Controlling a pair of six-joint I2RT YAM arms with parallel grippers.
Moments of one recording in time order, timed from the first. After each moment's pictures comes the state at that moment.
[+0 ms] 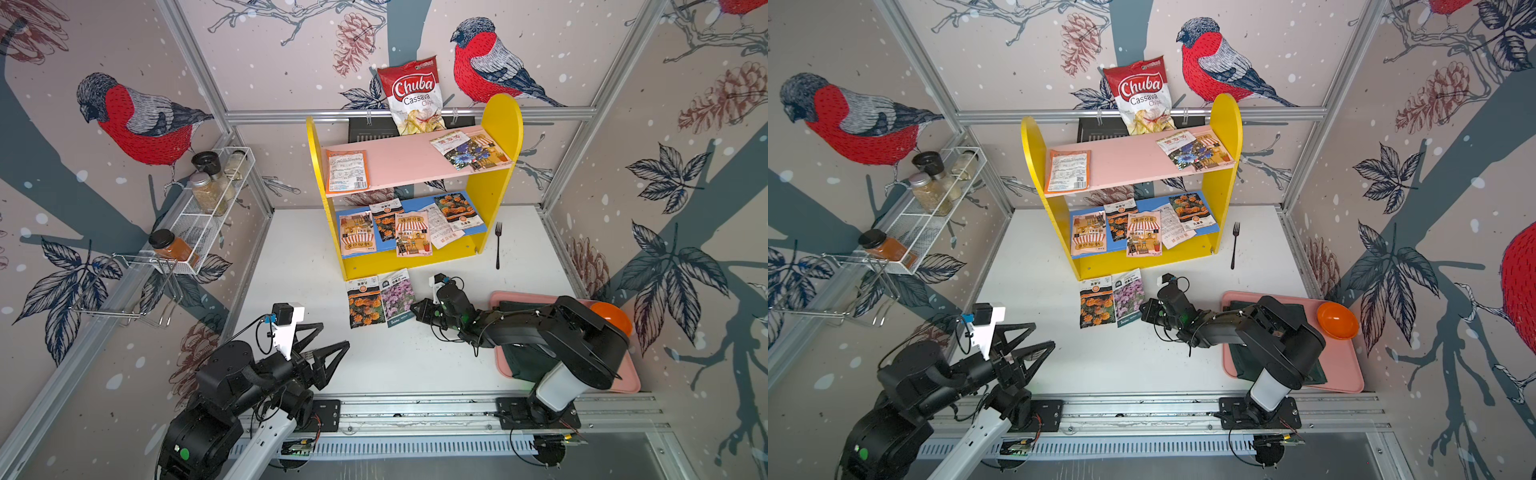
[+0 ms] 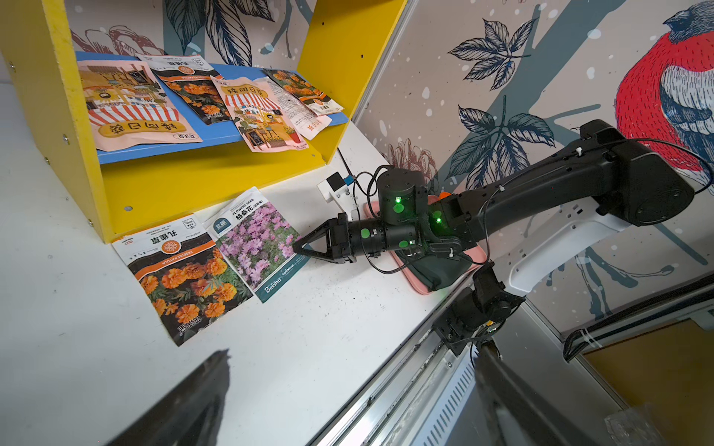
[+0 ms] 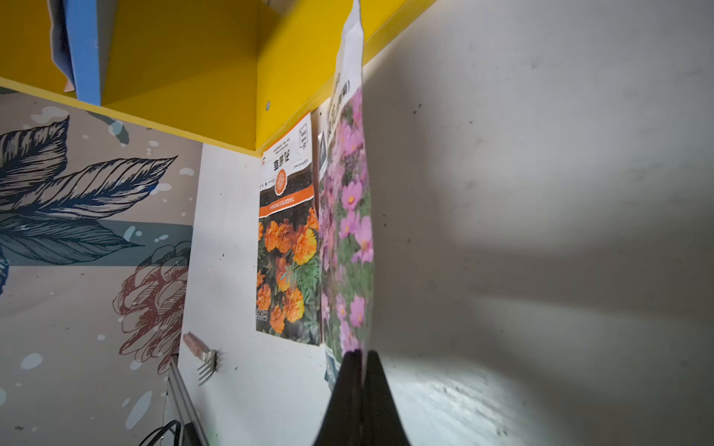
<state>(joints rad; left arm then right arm) -0.43 0.22 0.91 -0.98 0.43 -0.35 0.88 1.64 0.58 0.46 -0.08 0.96</state>
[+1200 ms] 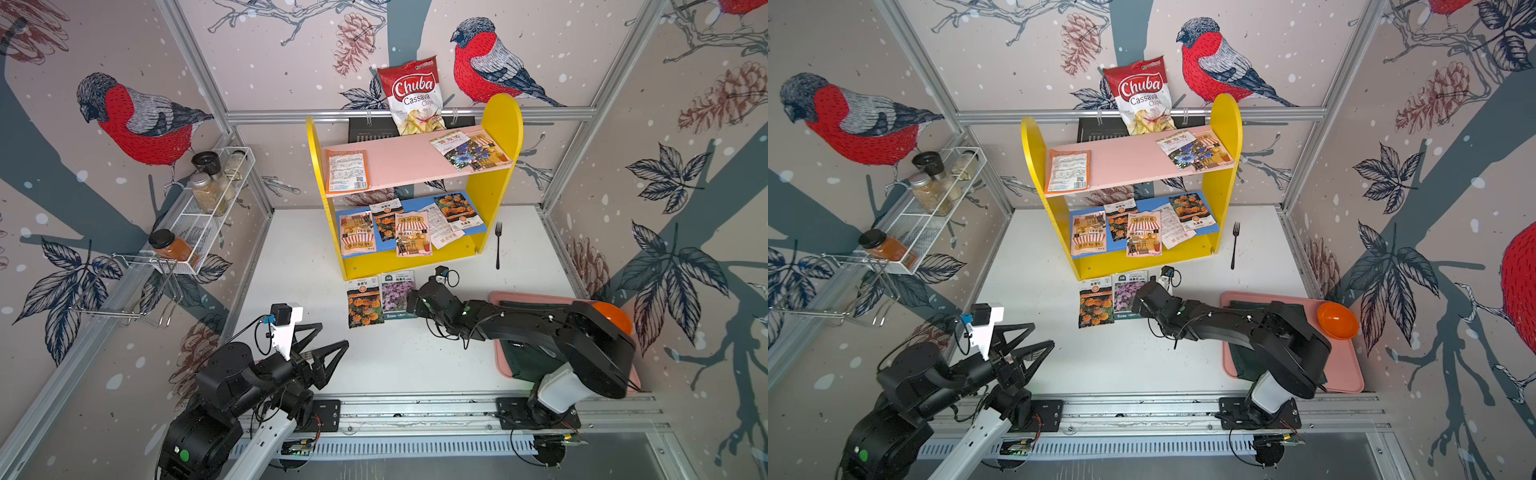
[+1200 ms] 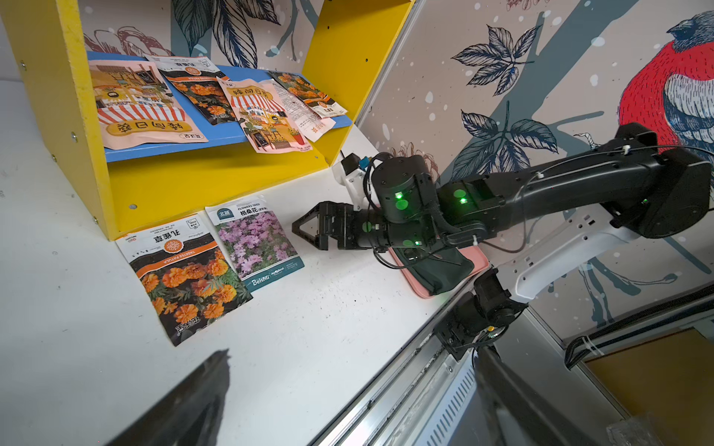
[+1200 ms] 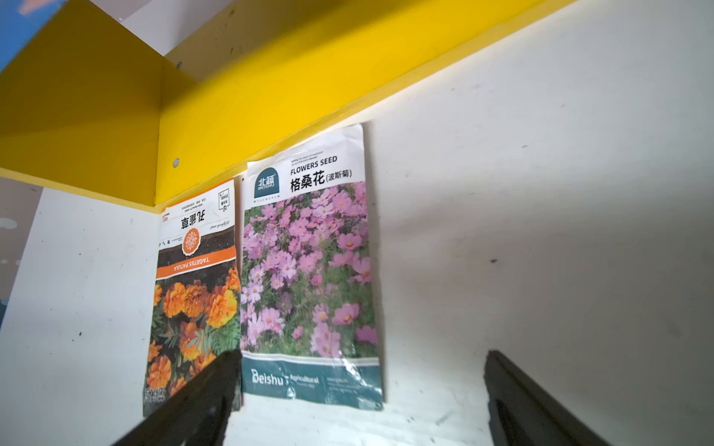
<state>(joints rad) -0.43 0.21 0.91 -0.98 0.42 -0.37 0.98 1.52 0.79 -0.08 0.35 0.87</state>
